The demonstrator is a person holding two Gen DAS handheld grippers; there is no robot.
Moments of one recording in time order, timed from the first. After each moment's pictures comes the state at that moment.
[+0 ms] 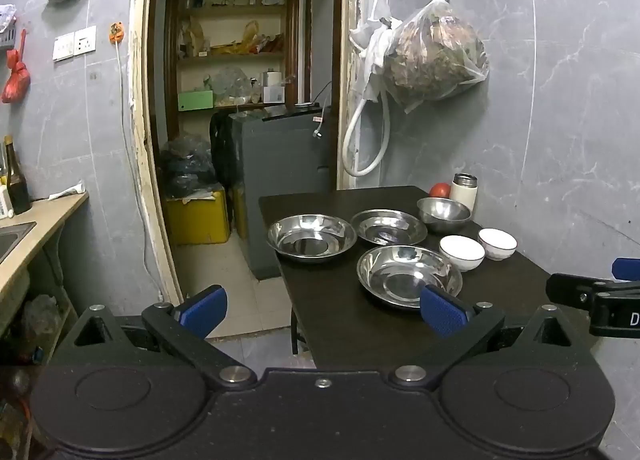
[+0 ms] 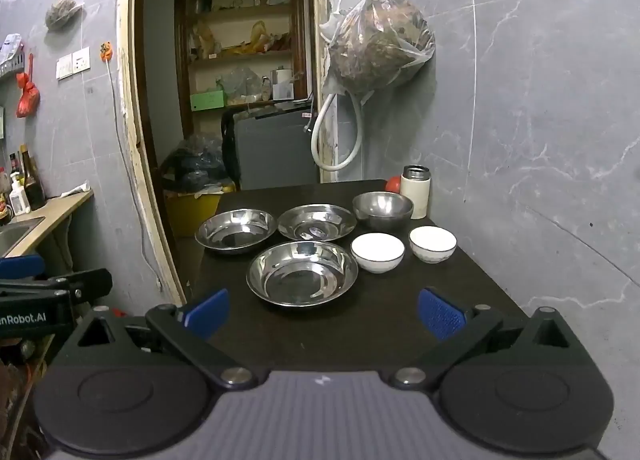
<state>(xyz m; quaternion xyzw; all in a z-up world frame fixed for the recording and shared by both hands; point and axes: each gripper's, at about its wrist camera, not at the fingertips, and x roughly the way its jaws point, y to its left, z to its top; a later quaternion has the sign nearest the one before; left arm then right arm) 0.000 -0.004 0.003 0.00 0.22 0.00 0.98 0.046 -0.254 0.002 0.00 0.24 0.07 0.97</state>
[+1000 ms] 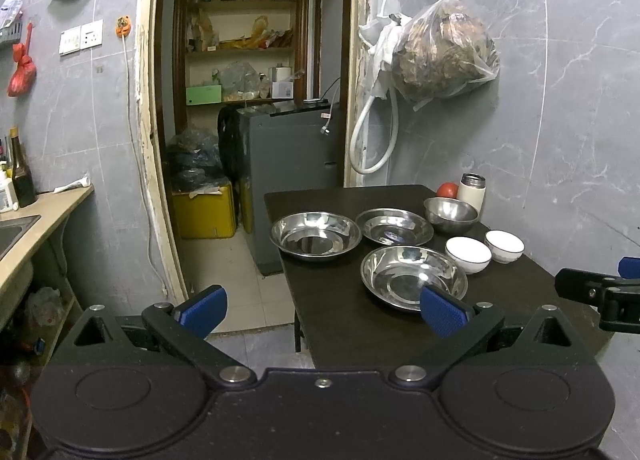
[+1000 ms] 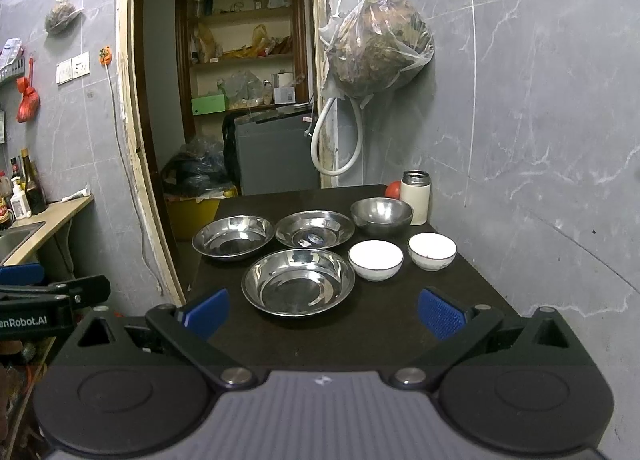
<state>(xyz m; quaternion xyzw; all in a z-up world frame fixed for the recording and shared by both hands) 0.009 -0.004 0.000 -0.01 0.22 0.01 0.98 0.048 -0.261 0.003 0.02 0.23 0.07 0.97</state>
